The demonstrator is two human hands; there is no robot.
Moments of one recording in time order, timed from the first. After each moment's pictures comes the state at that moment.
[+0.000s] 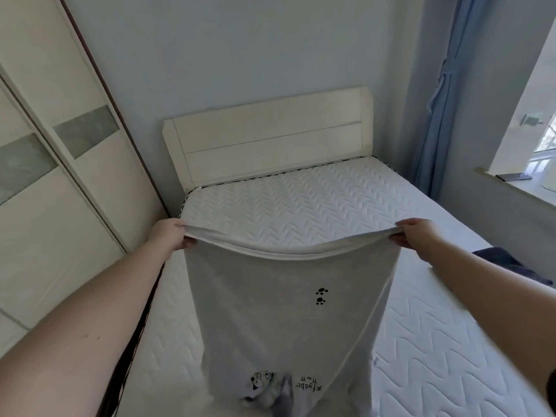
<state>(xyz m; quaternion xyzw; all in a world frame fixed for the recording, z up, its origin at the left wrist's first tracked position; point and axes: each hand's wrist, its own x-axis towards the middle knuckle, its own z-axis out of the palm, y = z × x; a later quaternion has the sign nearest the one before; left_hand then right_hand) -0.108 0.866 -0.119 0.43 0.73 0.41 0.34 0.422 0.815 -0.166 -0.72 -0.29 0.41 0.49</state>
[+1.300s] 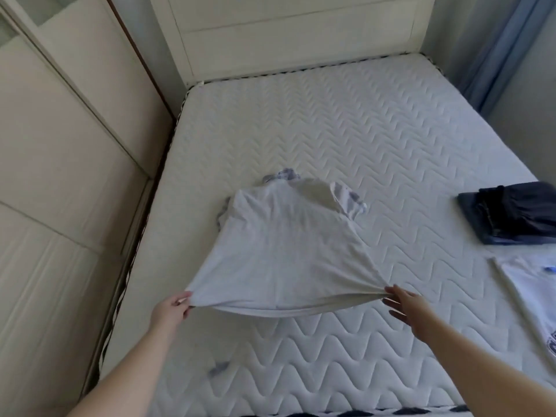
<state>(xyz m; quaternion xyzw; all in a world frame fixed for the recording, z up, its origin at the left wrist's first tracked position) -0.115 0.644 -0.432 0.23 0.81 0.34 0.42 0.413 0.672 -0.455 -0.73 -0.17 0.59 0.30</state>
